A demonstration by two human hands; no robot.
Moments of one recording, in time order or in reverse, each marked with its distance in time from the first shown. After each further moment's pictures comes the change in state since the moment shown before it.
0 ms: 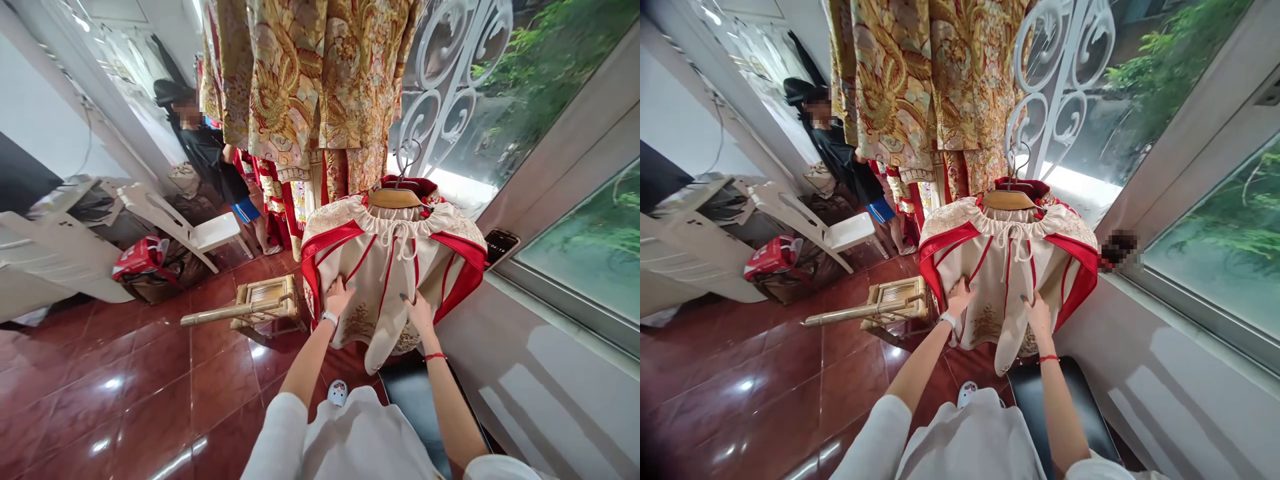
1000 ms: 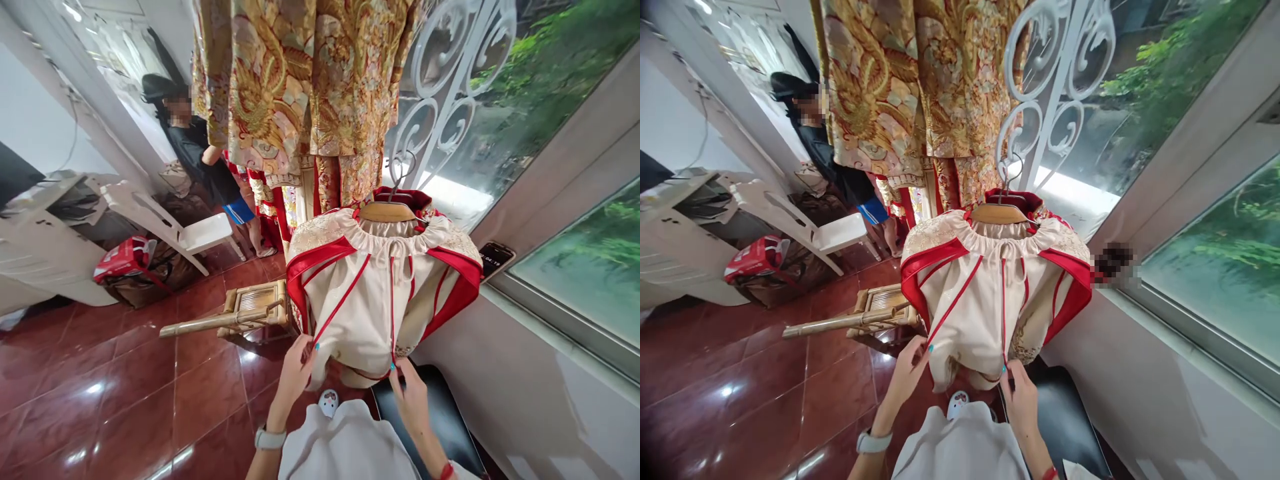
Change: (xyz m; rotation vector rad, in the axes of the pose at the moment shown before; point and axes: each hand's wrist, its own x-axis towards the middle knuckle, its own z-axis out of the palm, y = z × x) left_hand -0.134 -0.022 -0.073 -0.331 0.176 0.132; right_hand -0.132 0.005 0.011 0.332 0.055 -0.422
